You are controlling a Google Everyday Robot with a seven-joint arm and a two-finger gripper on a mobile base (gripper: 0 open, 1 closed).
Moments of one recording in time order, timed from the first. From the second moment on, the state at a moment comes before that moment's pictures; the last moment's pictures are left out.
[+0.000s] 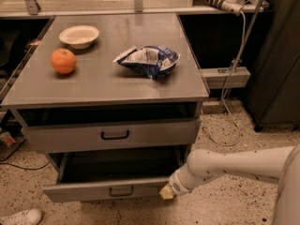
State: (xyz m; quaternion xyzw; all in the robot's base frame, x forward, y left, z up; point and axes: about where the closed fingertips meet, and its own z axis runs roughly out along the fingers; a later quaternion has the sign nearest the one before) arm 0.451 -0.067 0.422 -0.36 0.90 0.23 0.10
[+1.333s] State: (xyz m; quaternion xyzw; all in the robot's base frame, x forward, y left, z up) arm 0.451 -0.067 0.422 -0.36 0.90 0.23 0.10
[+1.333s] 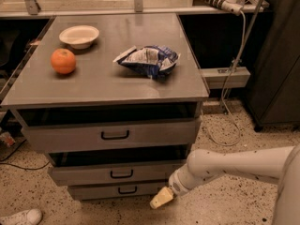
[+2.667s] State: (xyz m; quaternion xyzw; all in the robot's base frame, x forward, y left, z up) arm 0.474 -0.060 0.428 -0.35 0.90 0.22 0.12
